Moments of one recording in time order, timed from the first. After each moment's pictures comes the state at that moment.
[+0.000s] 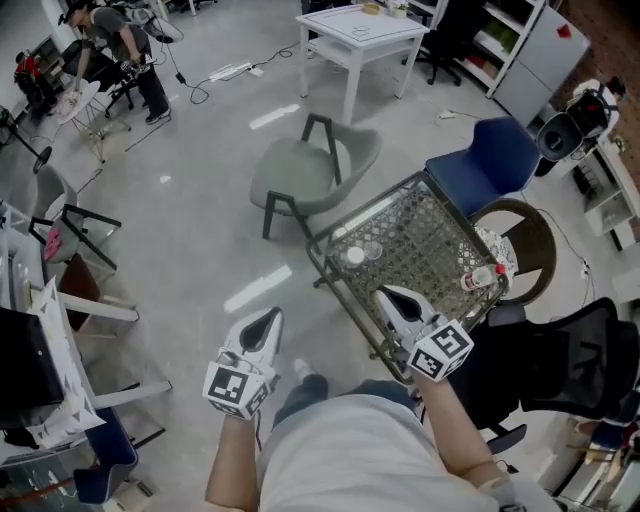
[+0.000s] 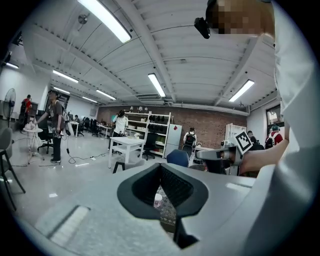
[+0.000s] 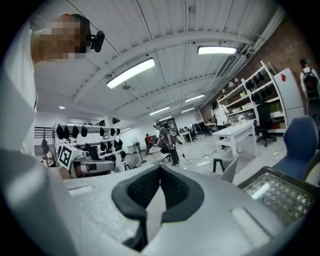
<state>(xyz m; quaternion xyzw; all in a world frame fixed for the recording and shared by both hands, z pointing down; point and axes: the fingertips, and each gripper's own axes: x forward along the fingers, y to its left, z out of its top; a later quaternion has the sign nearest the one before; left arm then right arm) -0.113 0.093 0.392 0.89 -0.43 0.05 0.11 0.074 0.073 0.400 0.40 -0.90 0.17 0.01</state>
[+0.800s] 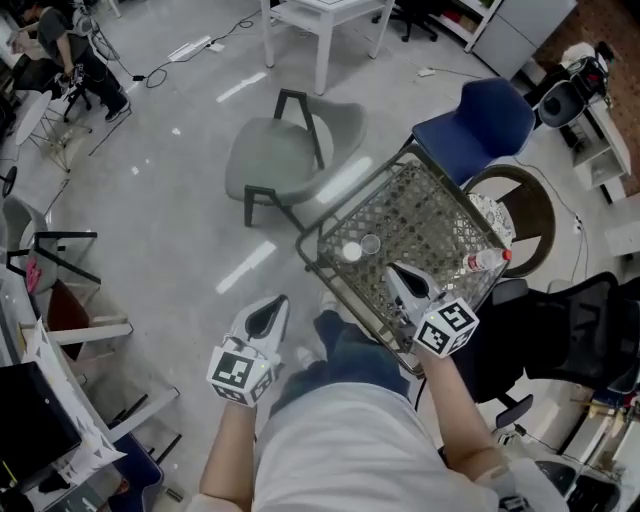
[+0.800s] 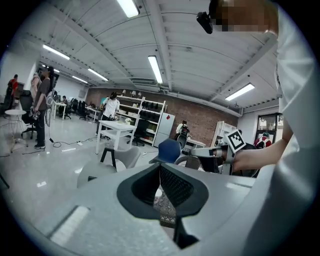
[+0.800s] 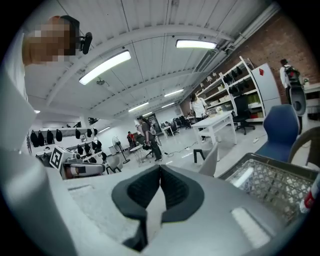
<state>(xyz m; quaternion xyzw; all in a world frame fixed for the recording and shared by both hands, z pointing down) -0.096 -0.010 0.452 0.92 -0.35 0.09 0.17 0.109 -0.023 0.468 0.49 -0.84 0.24 0.02</state>
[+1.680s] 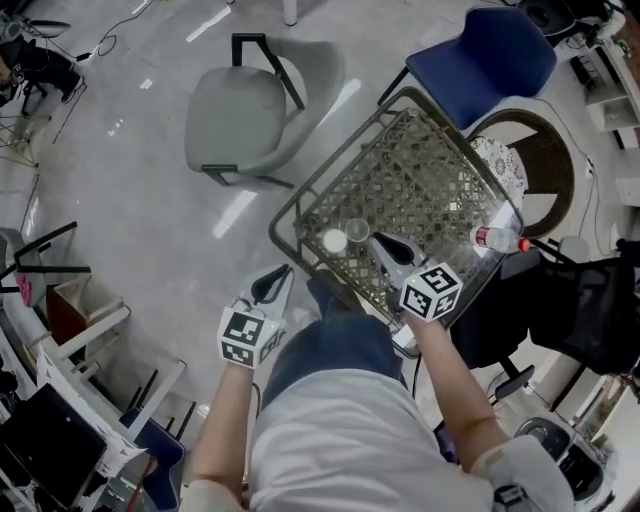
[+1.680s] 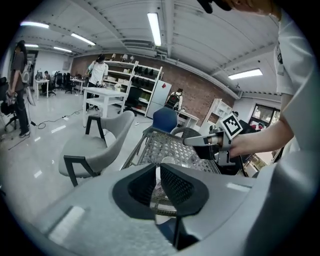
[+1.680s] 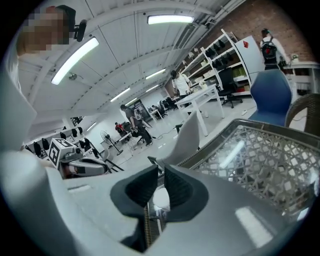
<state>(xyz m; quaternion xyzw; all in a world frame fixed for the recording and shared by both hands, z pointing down) -0.002 -0.097 0.605 0.90 -0.26 0.25 0.24 0.171 -0.102 0.629 0.49 -0.79 0.36 0.07</state>
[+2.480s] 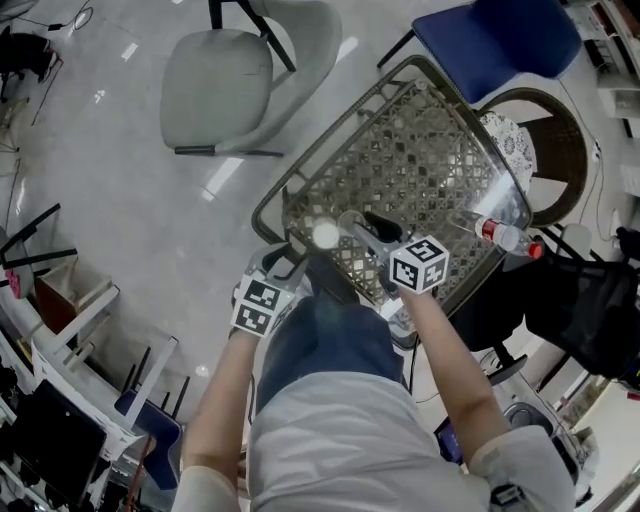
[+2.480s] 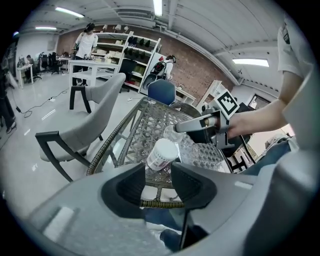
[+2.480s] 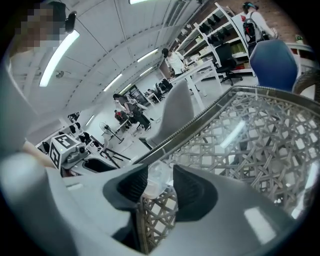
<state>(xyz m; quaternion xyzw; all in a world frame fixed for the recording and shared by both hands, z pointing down) 0.046 -0.095 0.729 0.87 -0.18 0.36 0.29 0.182 -0.120 0.741 0.44 -0.77 0.45 0.13</state>
